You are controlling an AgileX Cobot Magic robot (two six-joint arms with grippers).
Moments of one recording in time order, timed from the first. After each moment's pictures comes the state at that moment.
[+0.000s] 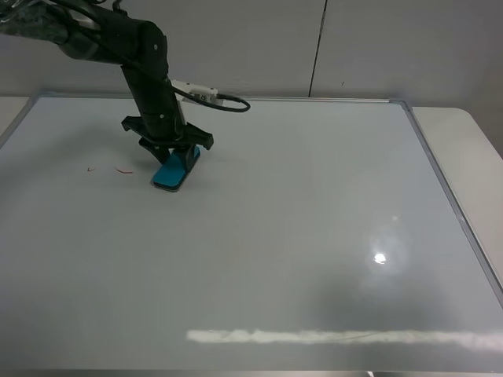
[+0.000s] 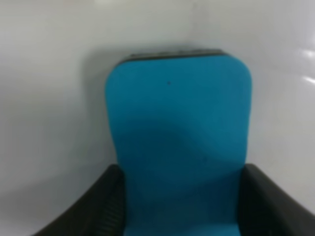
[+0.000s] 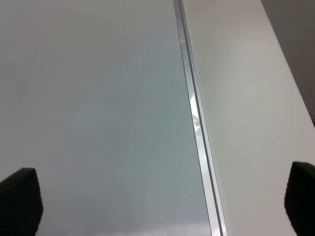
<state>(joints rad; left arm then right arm) -0.35 2.23 -1.63 -0.04 0.88 -0.04 -0.07 0.00 -0.51 0.06 1.06 -0.06</state>
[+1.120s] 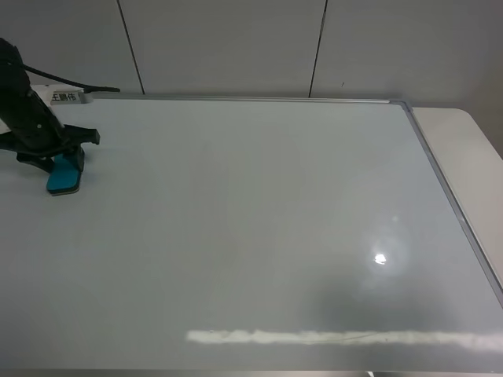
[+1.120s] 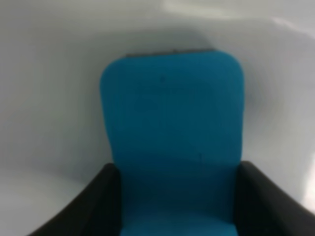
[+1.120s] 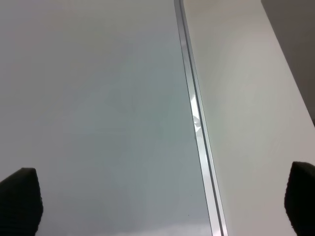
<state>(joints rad) 0.06 2.03 -1.21 0.05 0.59 -0.19 -0.07 0.00 -0.51 0.06 1.06 -0.06</state>
